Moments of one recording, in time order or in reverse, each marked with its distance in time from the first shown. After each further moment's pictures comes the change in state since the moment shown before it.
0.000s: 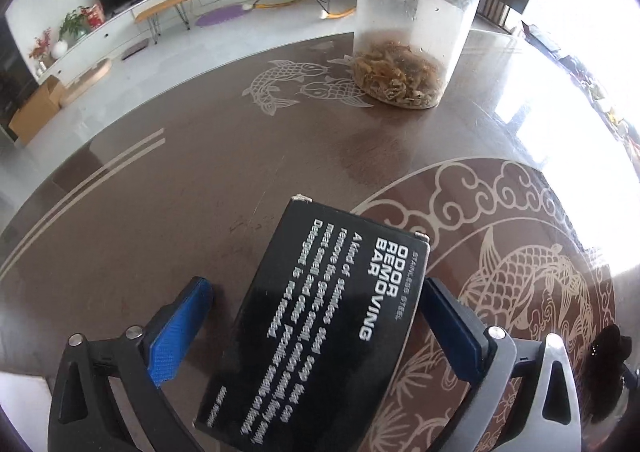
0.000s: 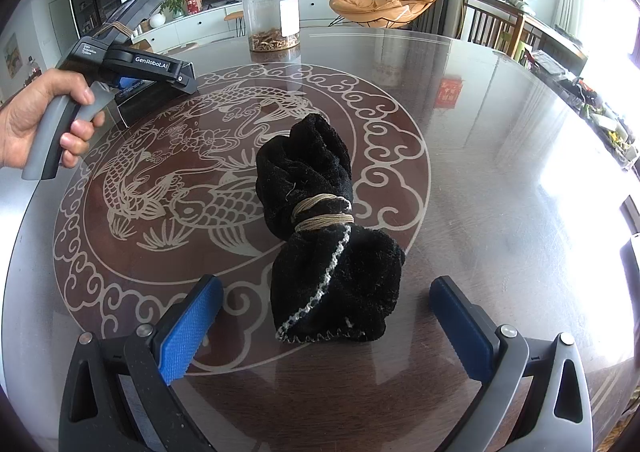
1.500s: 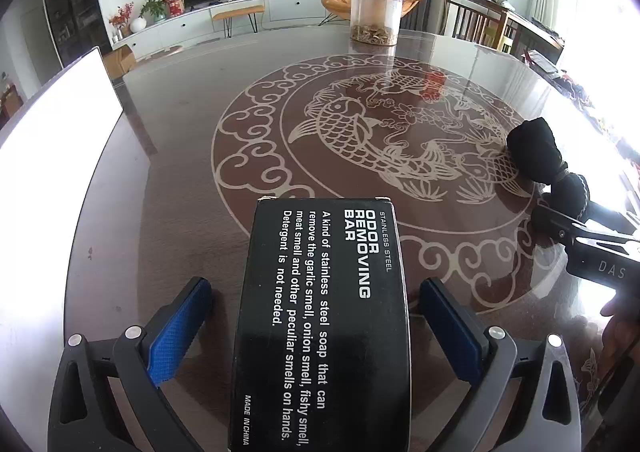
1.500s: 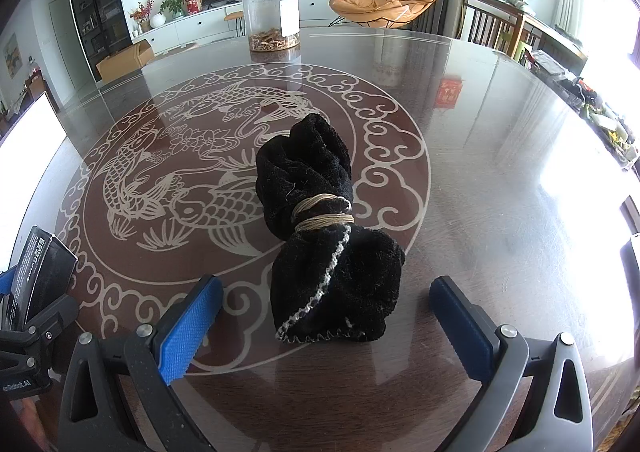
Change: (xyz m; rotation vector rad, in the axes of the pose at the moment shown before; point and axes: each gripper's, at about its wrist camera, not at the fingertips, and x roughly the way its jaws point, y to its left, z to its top) left arm -0.107 -0.075 -0.245 -0.204 -0.141 0.119; right arm 0.000 -0.001 0.000 0.001 0.000 0.000
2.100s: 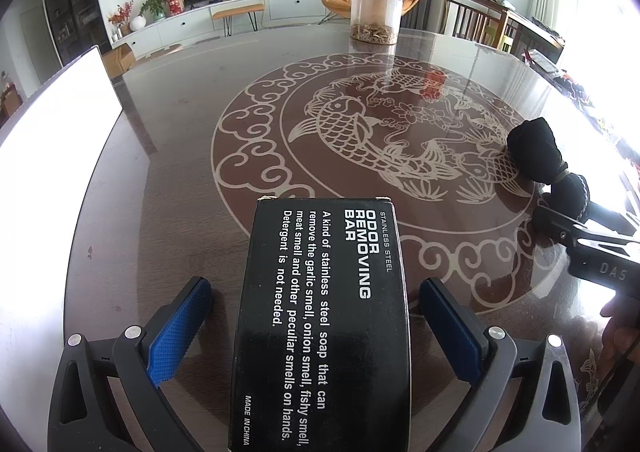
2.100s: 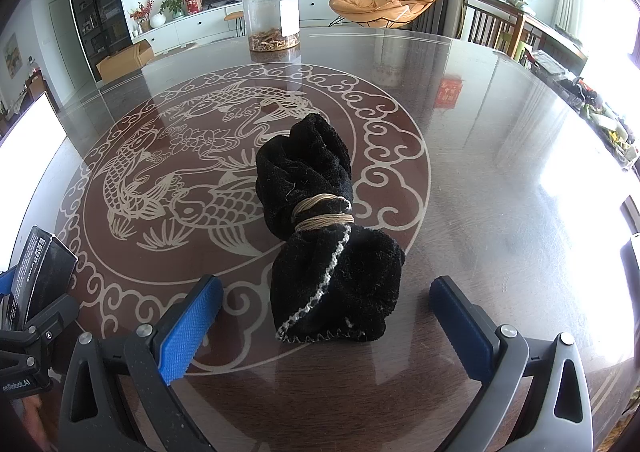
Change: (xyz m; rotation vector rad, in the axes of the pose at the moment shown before) left arm 0.000 0.001 0.001 0.004 0.016 -0.002; right arm -0.001 -0.001 -0.001 0.000 0.001 0.009
